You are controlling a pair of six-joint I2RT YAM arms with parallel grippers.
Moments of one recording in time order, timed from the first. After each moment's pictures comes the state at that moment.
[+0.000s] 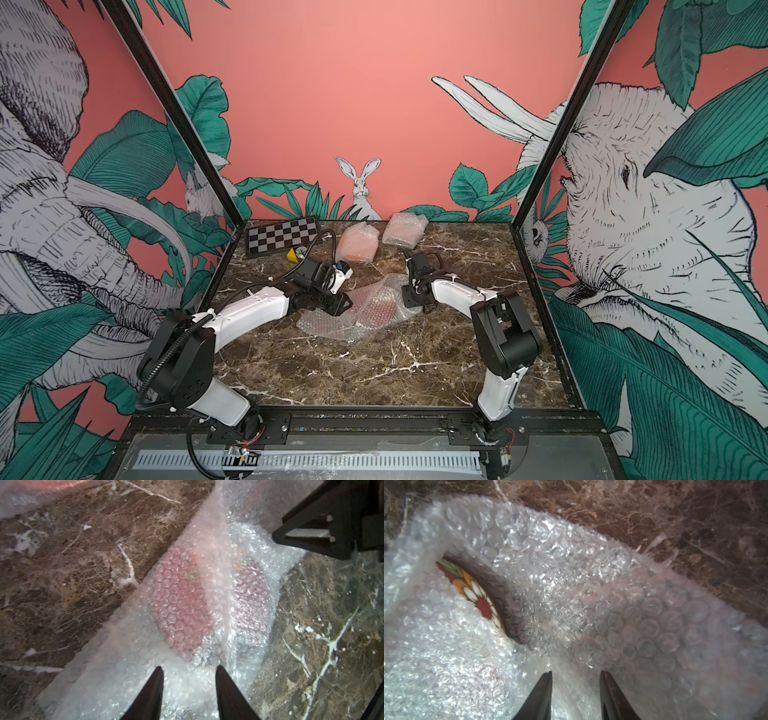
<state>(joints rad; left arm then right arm) -0.58 1.56 0.99 -0.40 0.26 0.01 0.47 1.78 1.13 -0.48 -0.02 0.21</state>
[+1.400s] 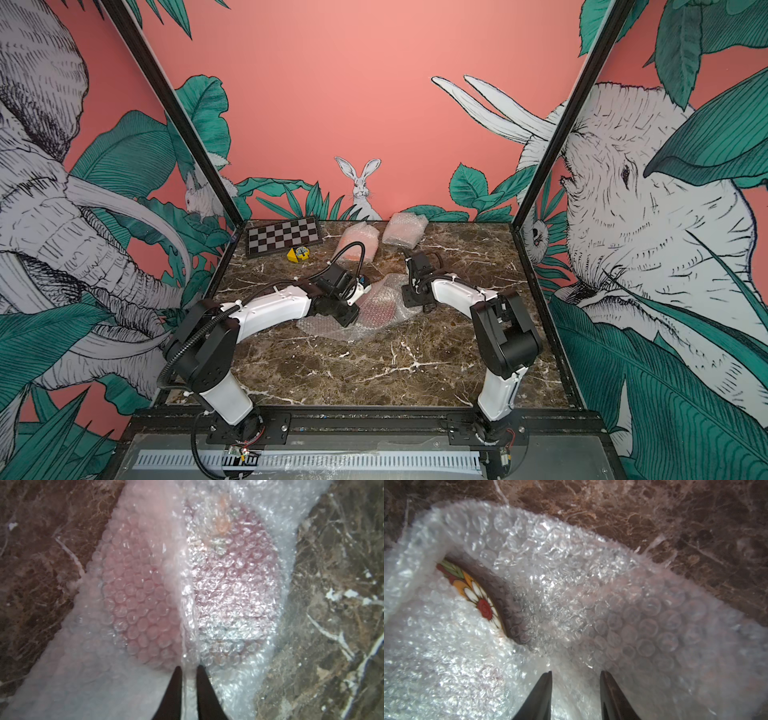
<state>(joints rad) -0.69 1.69 1.07 -0.48 0.13 0.12 0.47 1.78 1.14 -0.48 -0.02 0.21</state>
